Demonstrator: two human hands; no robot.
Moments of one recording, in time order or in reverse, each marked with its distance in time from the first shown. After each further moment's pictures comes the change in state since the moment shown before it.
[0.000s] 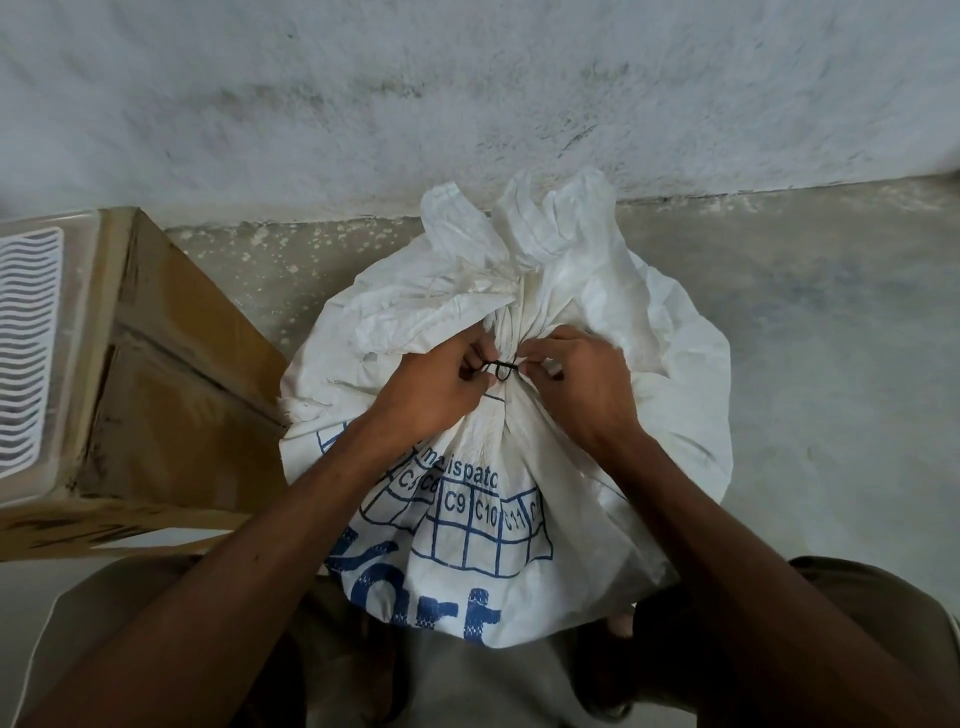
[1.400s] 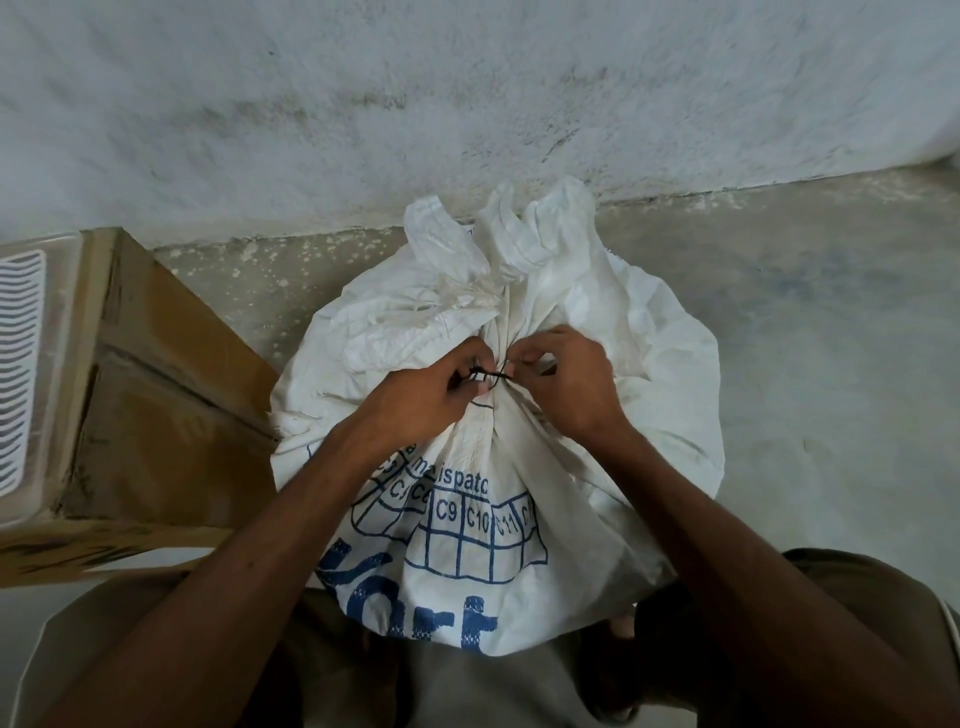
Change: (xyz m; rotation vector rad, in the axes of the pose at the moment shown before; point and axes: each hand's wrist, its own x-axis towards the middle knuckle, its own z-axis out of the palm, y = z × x) left_hand 0.002 -0.010 0.000 0.140 -0.098 0.154; right_hand 0.005 0.007 0.005 0.263 -0.036 0.202
